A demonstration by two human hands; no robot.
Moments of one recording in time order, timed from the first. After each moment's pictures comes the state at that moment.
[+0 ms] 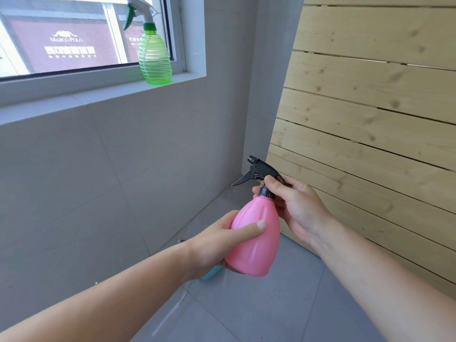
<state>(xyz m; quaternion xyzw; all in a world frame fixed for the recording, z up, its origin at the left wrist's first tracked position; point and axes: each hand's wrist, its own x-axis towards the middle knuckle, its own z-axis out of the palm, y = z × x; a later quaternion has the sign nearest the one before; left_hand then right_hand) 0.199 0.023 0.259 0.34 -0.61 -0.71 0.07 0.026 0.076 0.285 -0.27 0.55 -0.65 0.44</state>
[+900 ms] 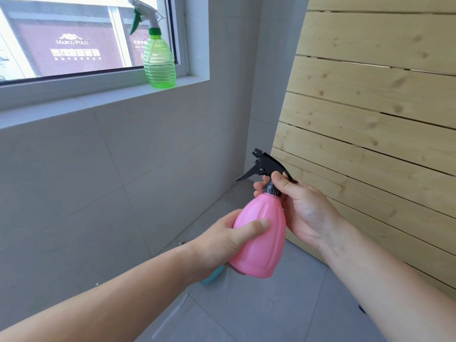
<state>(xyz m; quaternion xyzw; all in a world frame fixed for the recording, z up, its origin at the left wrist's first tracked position) 0.196 0.026 0.266 0.32 -0.63 -0.70 0.12 0.028 0.081 0.300 -0.26 0.49 -0.67 0.50</state>
